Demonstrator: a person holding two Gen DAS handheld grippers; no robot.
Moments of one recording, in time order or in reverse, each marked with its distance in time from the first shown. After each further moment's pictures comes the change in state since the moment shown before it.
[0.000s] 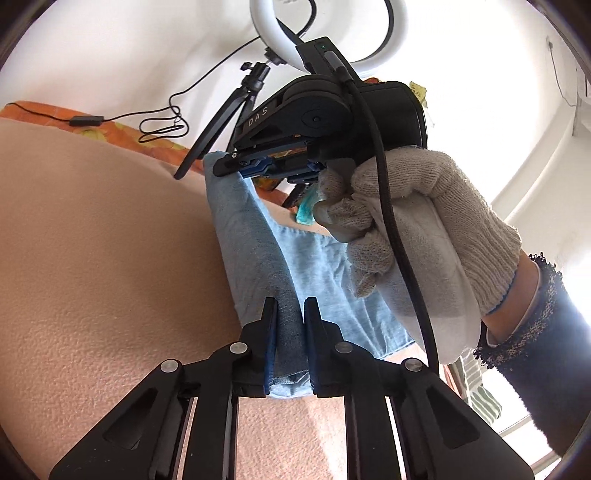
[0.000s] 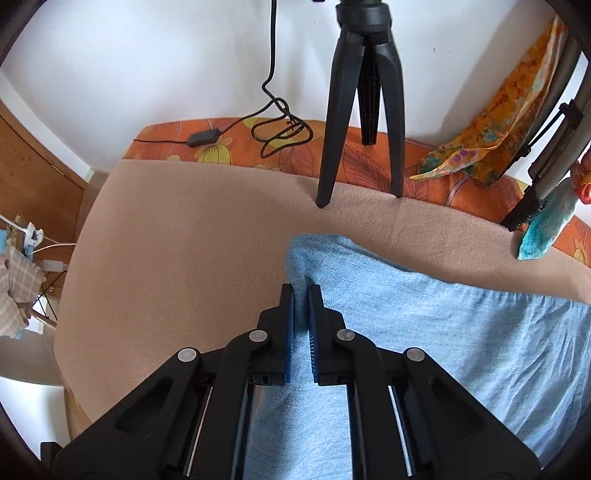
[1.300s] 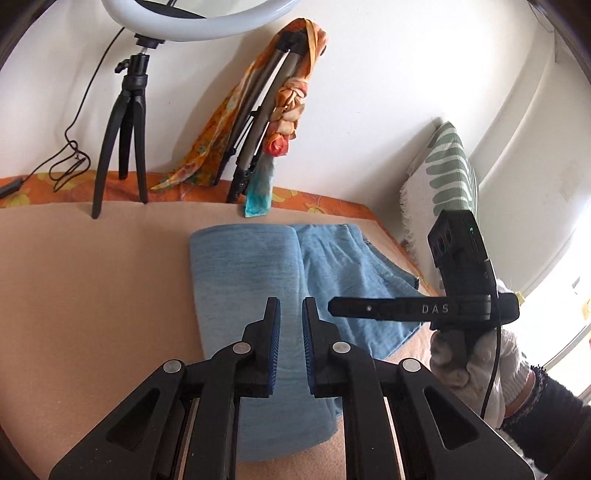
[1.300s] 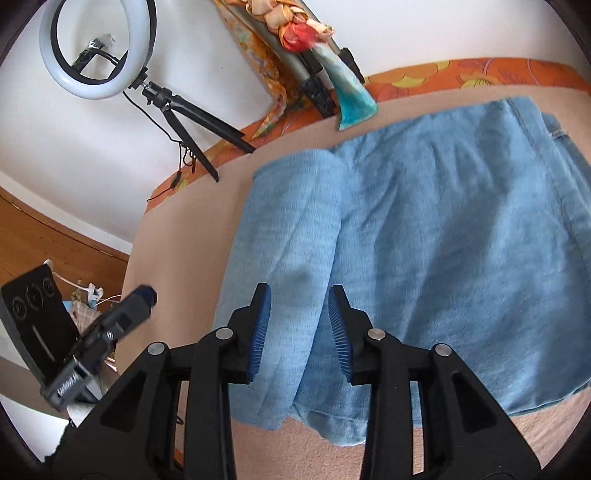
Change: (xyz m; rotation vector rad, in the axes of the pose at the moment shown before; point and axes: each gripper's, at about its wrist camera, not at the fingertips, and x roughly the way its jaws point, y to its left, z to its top) left arm 0.078 -0.069 0.043 0.221 0.150 0.039; right arm -0.071 -0.202 -0.174 0.350 -0.131 0.254
